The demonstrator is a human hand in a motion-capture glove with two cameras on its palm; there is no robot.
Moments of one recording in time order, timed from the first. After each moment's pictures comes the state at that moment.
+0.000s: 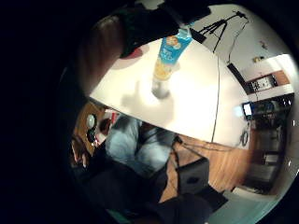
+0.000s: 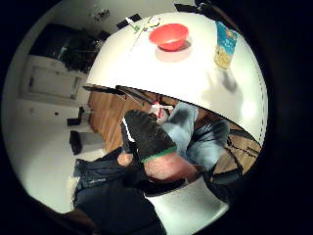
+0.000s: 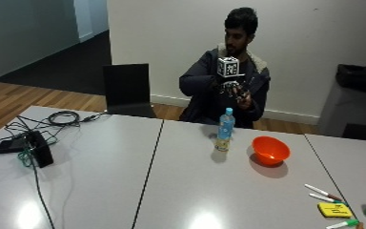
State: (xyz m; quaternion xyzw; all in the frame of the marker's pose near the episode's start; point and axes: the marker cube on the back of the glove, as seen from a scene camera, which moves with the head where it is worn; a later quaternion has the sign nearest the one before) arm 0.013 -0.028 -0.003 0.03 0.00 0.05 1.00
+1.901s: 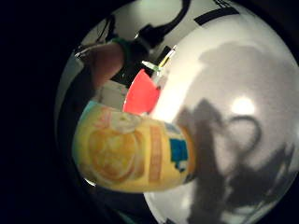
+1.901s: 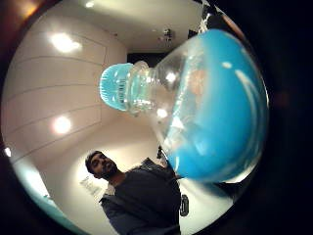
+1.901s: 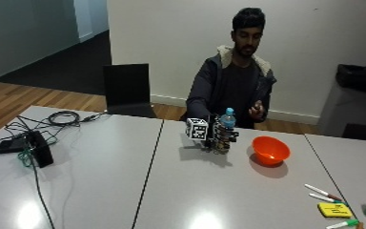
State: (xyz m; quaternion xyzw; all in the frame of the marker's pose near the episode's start) arm 0.171 -0.249 0.143 0.16 -0.62 -0.04 0.77
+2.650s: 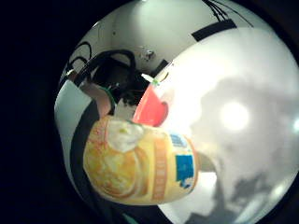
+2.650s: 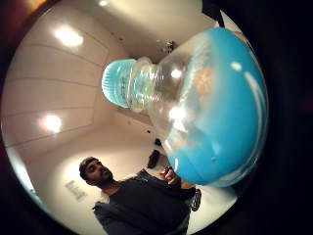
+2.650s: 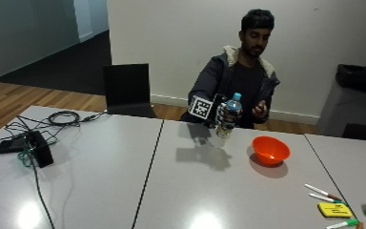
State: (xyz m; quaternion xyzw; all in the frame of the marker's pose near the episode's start) arm 0.153 -0.229 0.062 0.15 -0.53 -0.01 0.84
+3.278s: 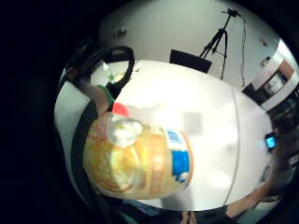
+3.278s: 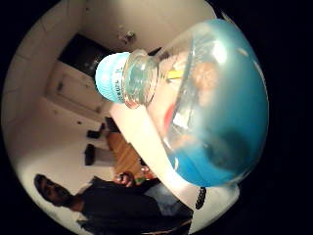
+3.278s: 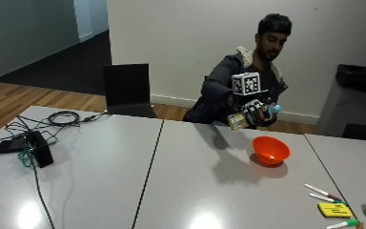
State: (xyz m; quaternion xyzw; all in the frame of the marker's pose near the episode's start) arm 0.050 -0.310 -0.003 0.14 -0.05 0.03 0.99
